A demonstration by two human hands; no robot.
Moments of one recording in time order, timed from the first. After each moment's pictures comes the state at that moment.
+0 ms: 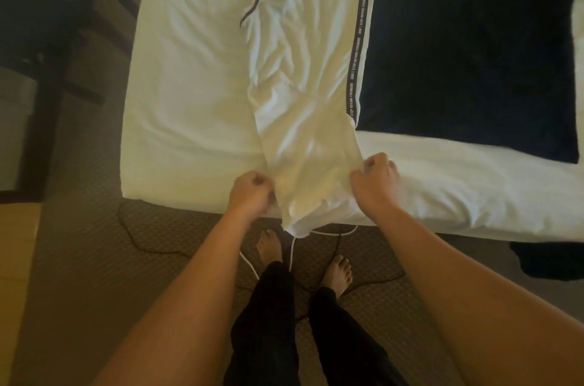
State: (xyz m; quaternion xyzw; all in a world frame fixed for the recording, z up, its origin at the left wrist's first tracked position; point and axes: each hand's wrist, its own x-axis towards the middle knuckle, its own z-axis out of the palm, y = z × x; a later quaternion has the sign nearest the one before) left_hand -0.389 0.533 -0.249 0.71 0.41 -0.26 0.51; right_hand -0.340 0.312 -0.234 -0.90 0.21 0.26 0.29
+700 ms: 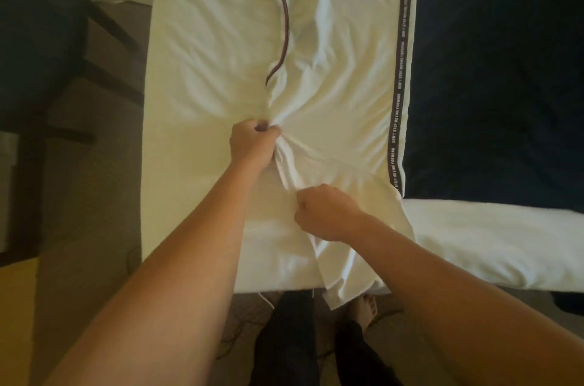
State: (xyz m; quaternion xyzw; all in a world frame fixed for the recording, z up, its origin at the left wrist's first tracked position) left_hand -0.165 0.636 -0.263 0.76 0.36 -0.17 0.51; right_hand -0.223 0.480 -0.233 -0.85 -0.14 0.49 0.12
